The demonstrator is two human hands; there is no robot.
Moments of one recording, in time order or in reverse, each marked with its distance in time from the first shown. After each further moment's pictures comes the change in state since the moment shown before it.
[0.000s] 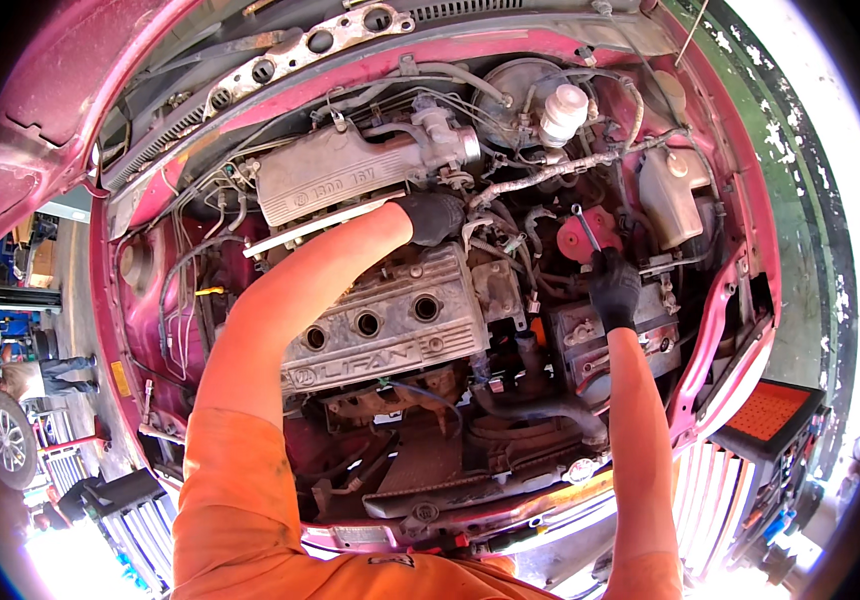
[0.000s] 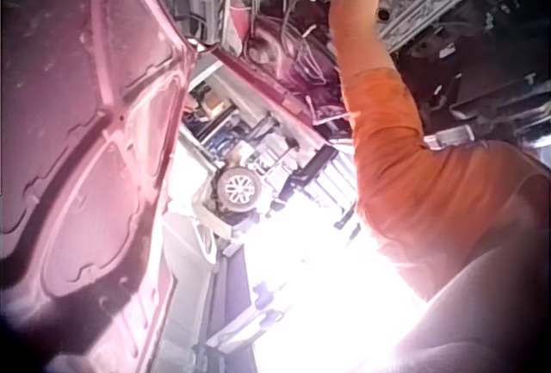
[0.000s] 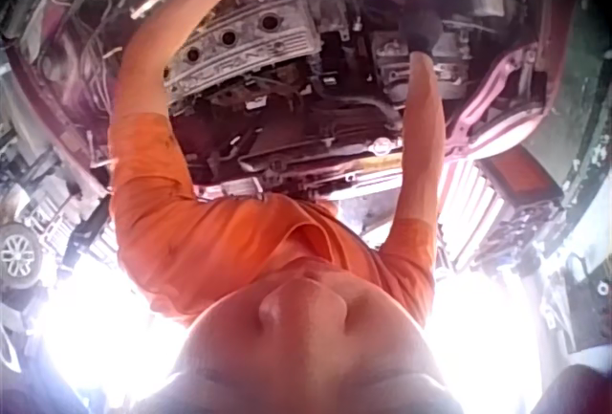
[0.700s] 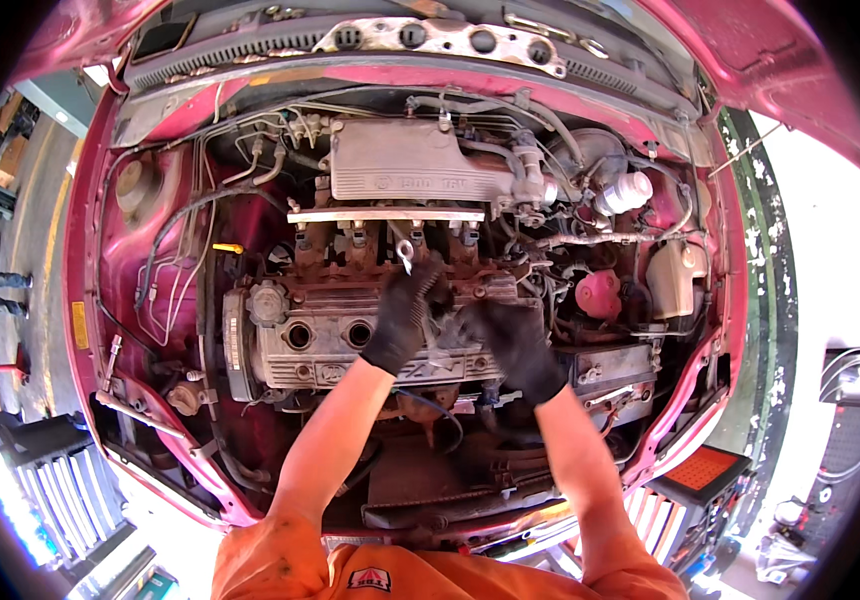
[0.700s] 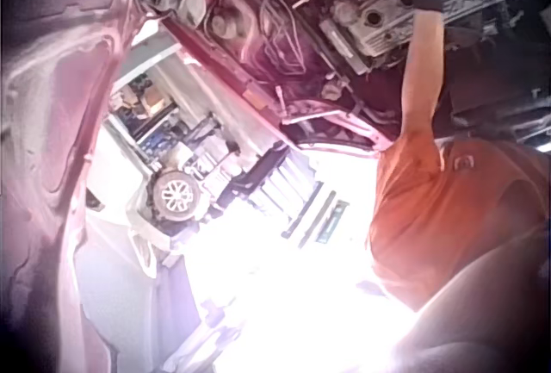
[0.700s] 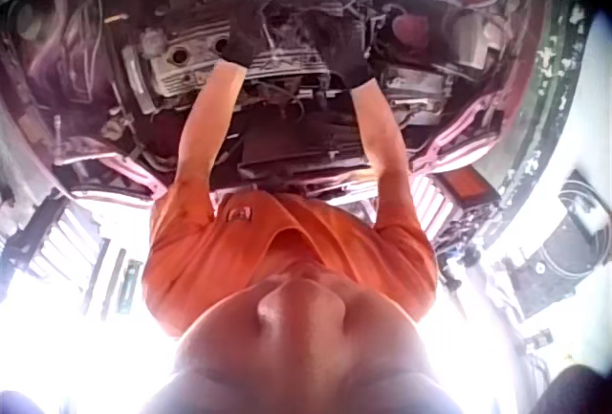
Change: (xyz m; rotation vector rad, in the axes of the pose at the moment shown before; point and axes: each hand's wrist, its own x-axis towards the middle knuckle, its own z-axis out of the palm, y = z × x) left_hand -0.168 0.119 0.010 -2.371 1.306 -0.491; right_hand -0.033 -0.262 -0.036 0.321 -0.246 -0.806
